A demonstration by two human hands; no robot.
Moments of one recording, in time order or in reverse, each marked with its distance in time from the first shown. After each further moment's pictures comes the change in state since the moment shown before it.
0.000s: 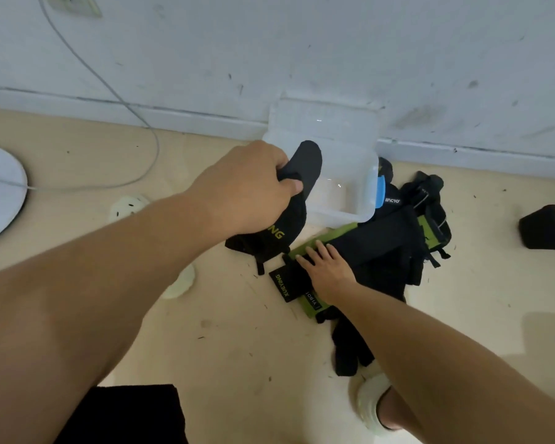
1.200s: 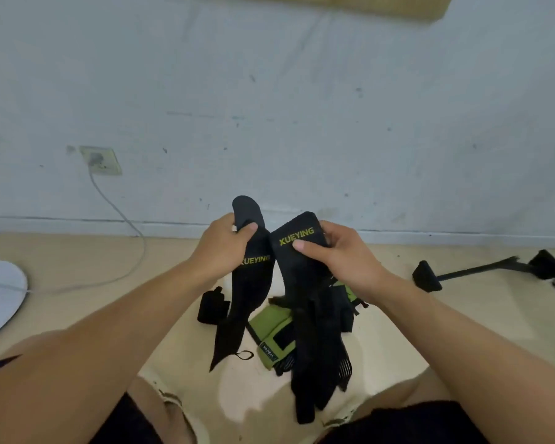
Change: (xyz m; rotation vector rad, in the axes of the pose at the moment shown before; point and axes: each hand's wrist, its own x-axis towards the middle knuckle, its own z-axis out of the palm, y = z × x) left_hand -0.099 0.077 -0.021 -0.526 0.252 0.056; right_hand -0.324 0.048 -0.226 1.641 0.695 -0.126
